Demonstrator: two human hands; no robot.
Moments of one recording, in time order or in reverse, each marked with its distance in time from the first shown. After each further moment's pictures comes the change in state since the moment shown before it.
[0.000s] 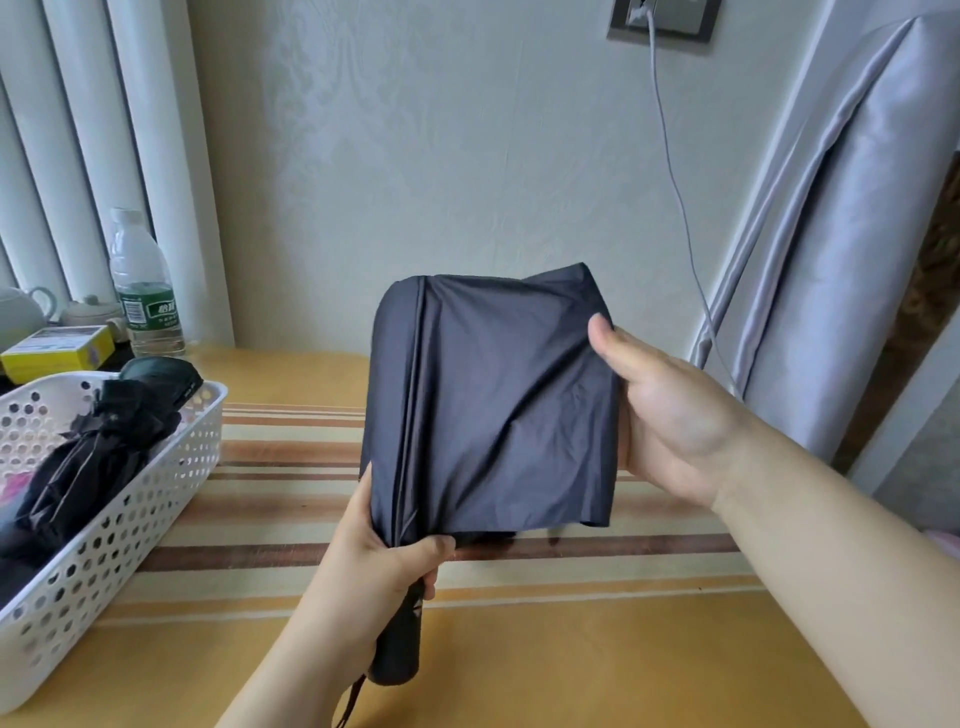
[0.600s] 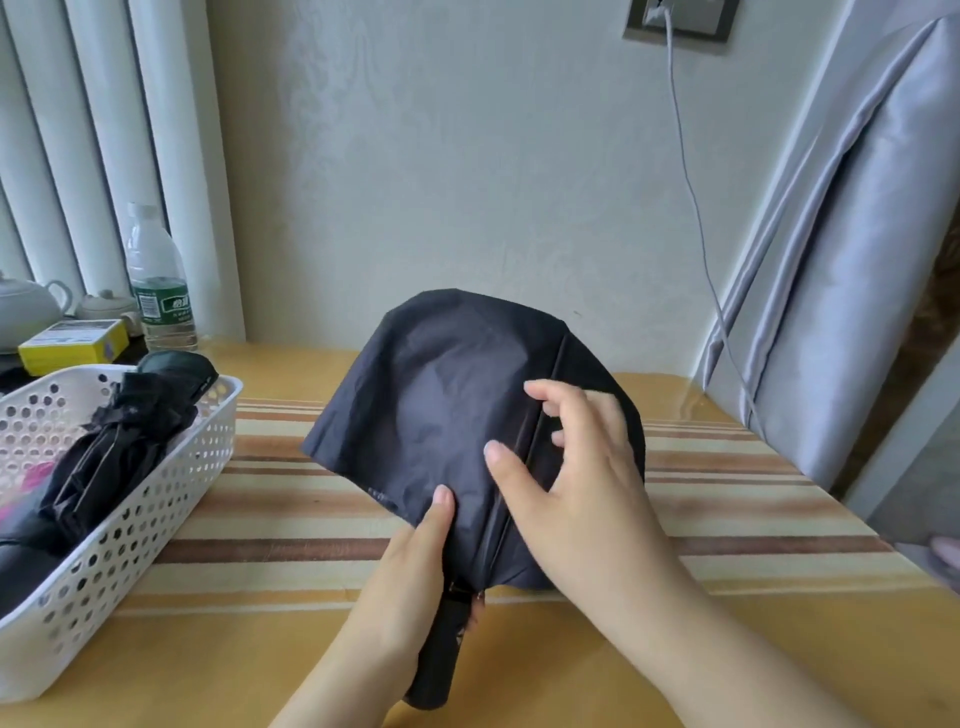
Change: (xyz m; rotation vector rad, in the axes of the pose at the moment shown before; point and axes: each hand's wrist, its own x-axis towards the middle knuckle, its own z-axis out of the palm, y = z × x) left_hand -0.011 0.000 0.020 -0.041 0.022 -0.234; right_hand -0.020 0.065 0.051 -1.018 0.444 -0.429
